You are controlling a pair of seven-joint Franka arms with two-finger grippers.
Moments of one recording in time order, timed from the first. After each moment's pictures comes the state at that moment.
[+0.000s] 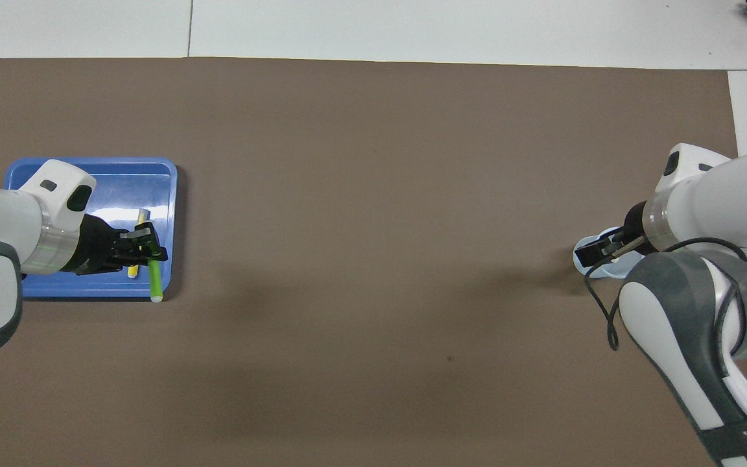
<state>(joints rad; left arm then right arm) -0.04 -0.10 -0.04 -2.12 -0.28 1.98 -0.19 -0.13 -0.05 0.19 -2.06 -0.03 2.01 -0.38</state>
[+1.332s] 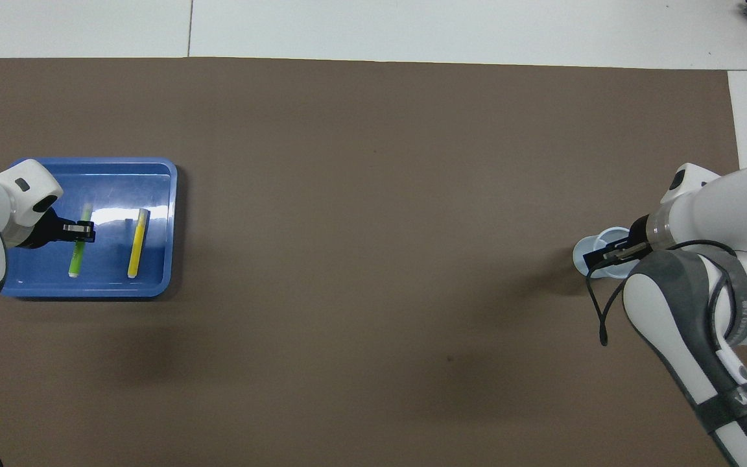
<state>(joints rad) 0.16 0.16 -0.04 -2.08 -0.02 2.25 0.22 -0.19 -0.01 0.20 -2.12 -0.01 2.06 -0.28</state>
